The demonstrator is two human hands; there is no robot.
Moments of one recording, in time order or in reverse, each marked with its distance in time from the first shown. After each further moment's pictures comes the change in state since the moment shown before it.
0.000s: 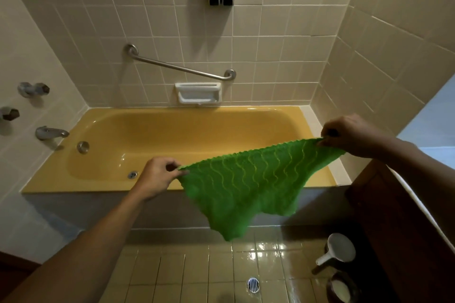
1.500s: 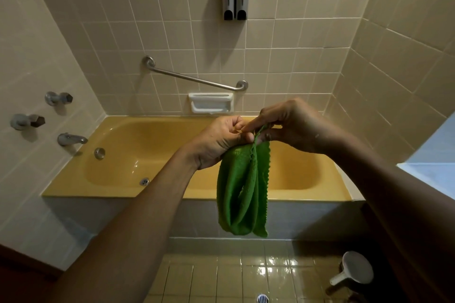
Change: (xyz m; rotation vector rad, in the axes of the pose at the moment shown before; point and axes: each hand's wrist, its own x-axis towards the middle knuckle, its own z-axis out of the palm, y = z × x) left_hand 0.014 0.166 -0.004 -0.789 -0.589 0.255; right_hand 0.028 -0.157 -0.048 0.441 0.192 -0.658
